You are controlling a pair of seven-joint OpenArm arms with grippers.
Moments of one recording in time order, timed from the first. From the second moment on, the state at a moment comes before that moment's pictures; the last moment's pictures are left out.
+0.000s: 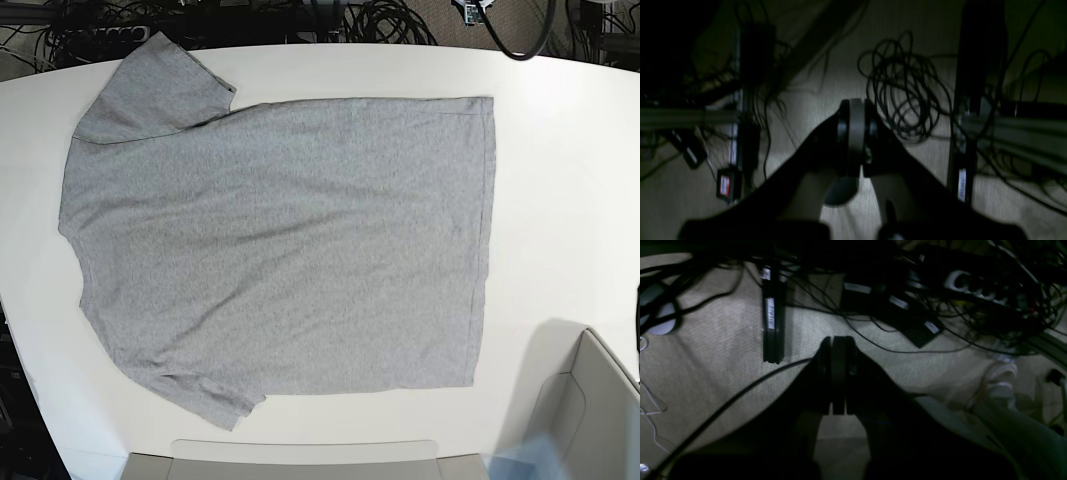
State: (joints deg) left arm 35.2 -7.0 -9.6 45.3 2.0 6.3 -22.6; right arm -33.3 13.1 -7.0 42.9 2.0 5.8 4.0
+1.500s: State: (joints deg) left arm 63.1 -8.4 -26.5 103.8 -17.3 6.0 -6.5; right arm -63.2 14.9 14.2 109.2 27.7 4.5 -1.3
